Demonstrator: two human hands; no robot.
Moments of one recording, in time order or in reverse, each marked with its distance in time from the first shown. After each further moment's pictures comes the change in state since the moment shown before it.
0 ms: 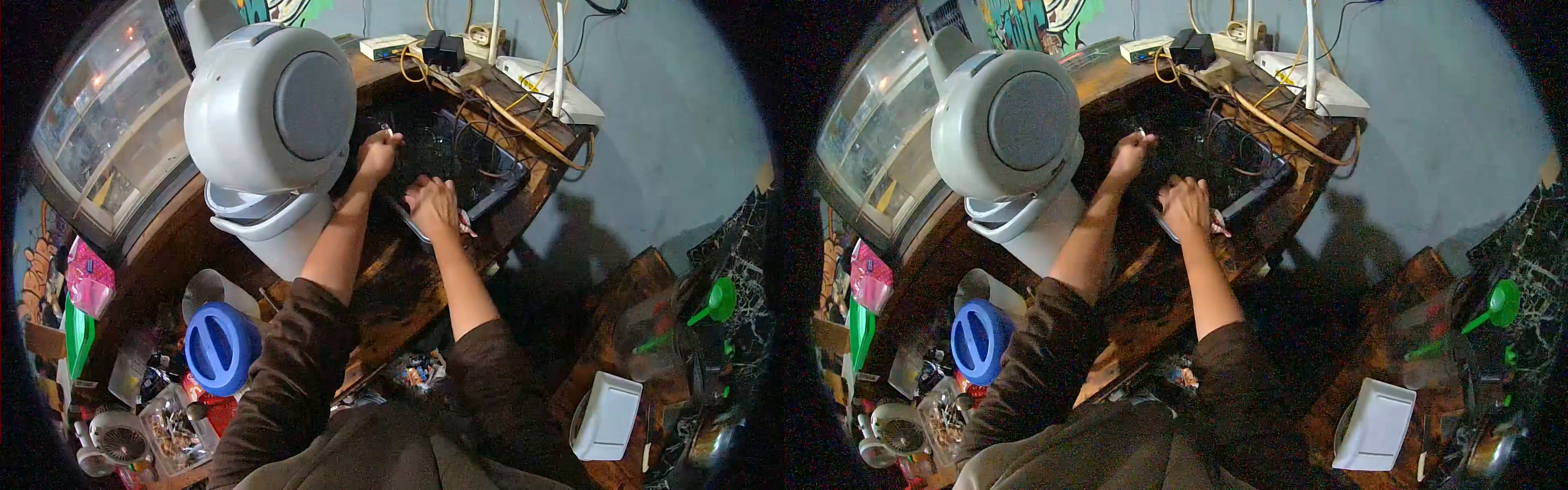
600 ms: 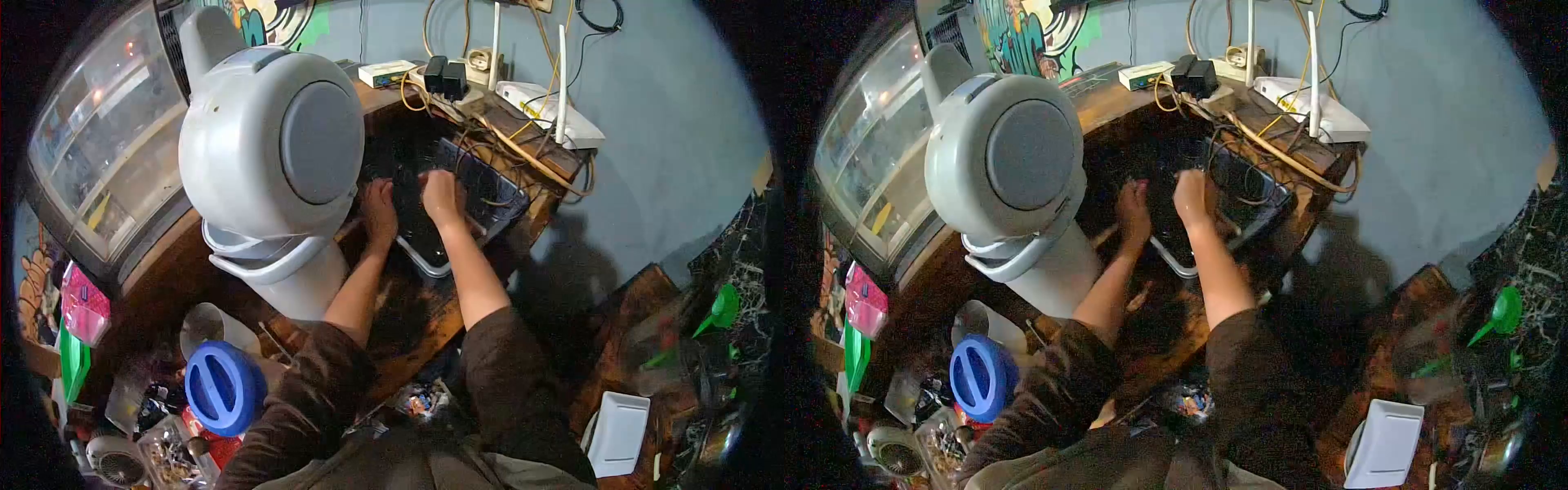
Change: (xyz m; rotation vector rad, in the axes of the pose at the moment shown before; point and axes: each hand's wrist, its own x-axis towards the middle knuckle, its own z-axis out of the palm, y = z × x) left_hand -0.037 -0.031 0.027 0.042 0.398 0.281; right_hand 0.069 0.023 0.006 0.220 0.006 0.384
